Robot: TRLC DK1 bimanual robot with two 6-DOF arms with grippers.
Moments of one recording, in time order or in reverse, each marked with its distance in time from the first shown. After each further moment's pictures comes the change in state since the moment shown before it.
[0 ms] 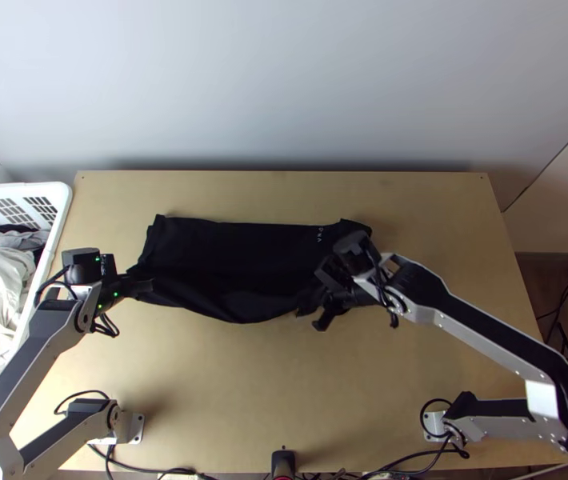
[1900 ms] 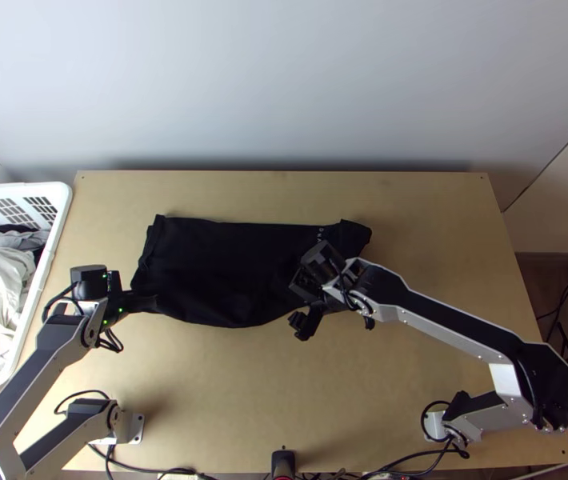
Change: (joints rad) left arm -0.010 -0.041 -0.134 0.043 0.010 -0.023; right arm 0.104 0.147 0.038 0.015 0.072 -0.076
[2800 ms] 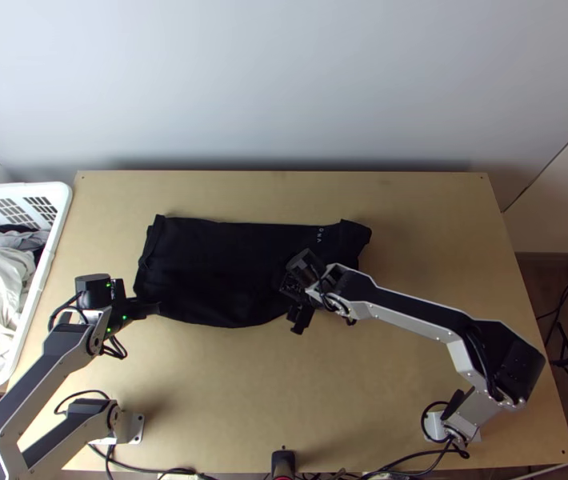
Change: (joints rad) left arm 0.002 0.004 -0.089 0.097 0.035 -0.006; right arm 0.002 0.175 -0.021 0.195 0.201 -0.159
